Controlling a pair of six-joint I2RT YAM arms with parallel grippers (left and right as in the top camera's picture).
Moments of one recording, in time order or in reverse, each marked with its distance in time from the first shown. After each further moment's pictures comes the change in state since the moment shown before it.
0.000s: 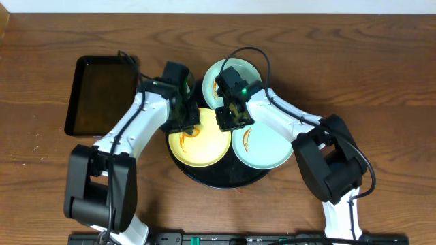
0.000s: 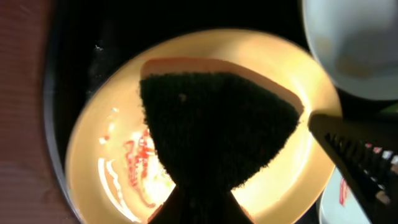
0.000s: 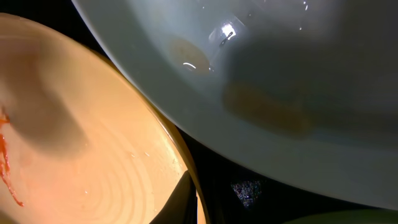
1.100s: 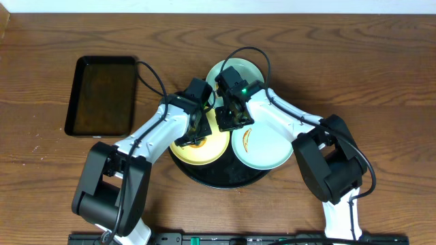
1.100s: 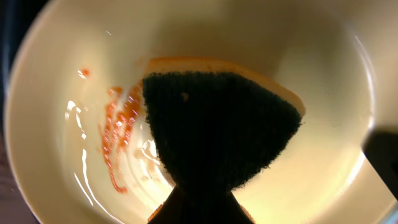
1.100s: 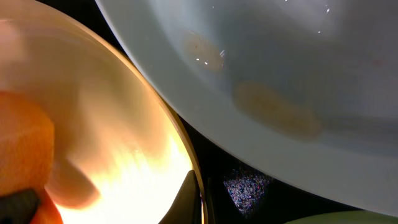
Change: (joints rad) left arm -0.150 0.013 -0.102 0.076 -0.200 -0.309; right arm 0.000 0.000 0.000 0.003 -0.005 0.005
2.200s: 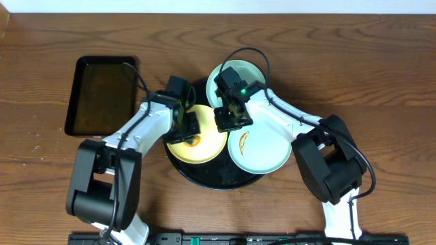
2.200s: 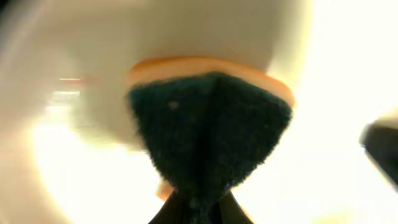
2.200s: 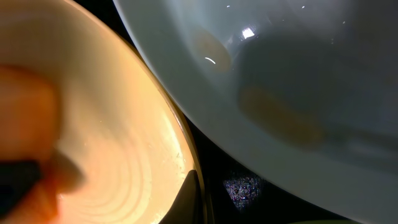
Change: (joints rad) left arm 0.134 0.006 -0.038 0.064 0.194 0.239; right arm 0.002 0.000 0.000 0.000 -0.014 0.008
